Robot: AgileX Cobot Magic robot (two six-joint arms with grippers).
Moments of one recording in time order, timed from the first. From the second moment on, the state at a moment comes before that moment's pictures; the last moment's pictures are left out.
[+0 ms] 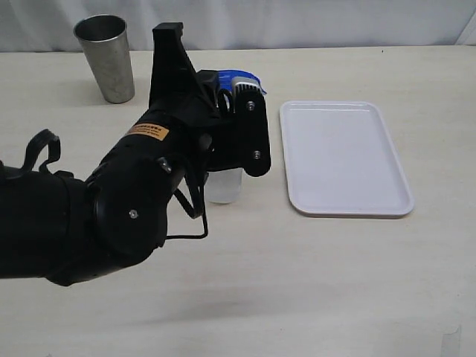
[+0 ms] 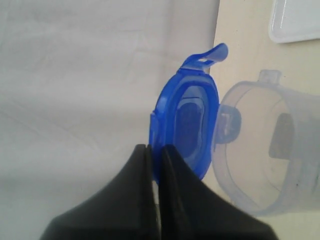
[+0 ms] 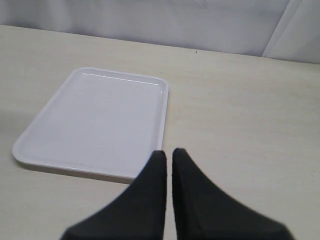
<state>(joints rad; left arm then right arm) -1.09 1.65 -0.79 -1.14 -0.89 2.11 0.03 0.00 0.00 -0.09 0.38 -0.06</state>
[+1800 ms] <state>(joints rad) -1.09 1.65 -0.79 -1.29 -0.72 2.11 0.03 0.00 0.00 -0.09 0.38 -0.06</state>
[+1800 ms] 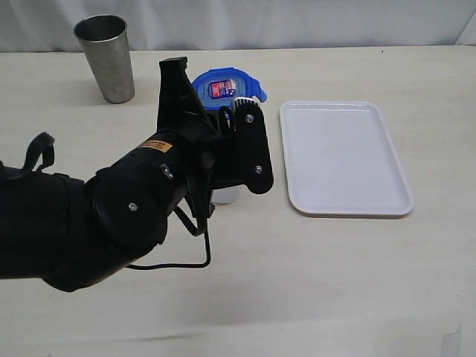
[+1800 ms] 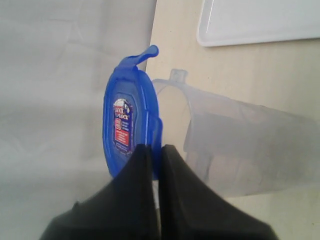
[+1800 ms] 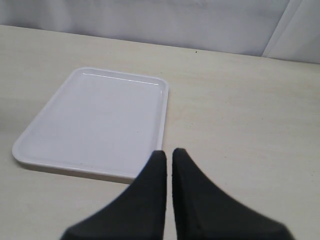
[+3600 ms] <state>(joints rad) -1.09 1.58 -0.72 -1.22 -0.68 2.11 0.03 0.00 0.00 -0.09 0.38 -0.06</state>
